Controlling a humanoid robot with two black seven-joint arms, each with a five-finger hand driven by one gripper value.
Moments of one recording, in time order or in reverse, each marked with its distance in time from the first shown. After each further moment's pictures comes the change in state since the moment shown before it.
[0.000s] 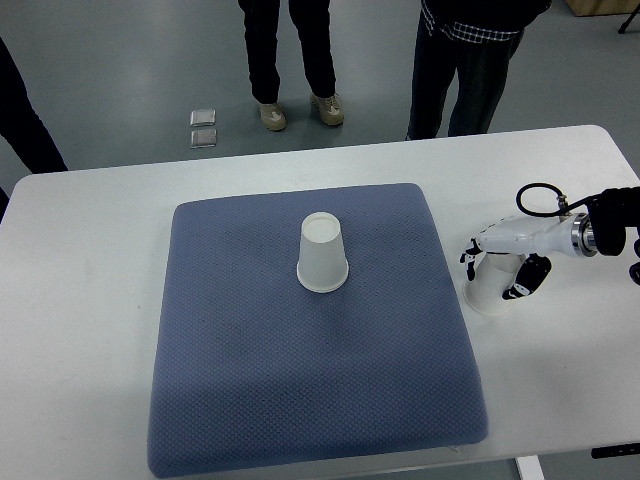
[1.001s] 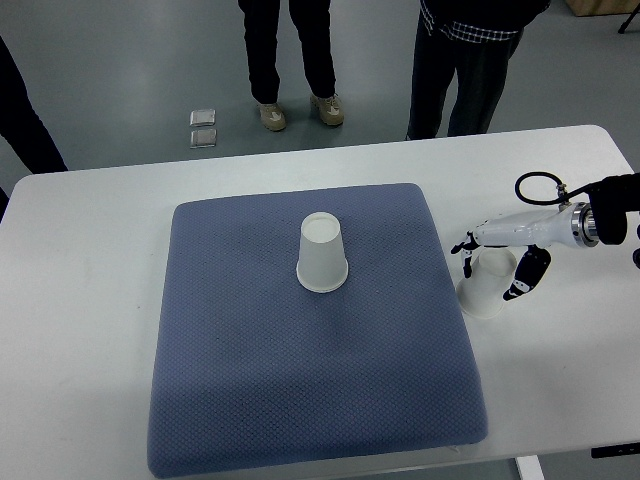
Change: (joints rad) left arm 0.000 0.000 0.000 0.000 0.000 0.000 0.000; right arm 0.011 -0.024 0.066 0.044 0.026 0.103 -0.001
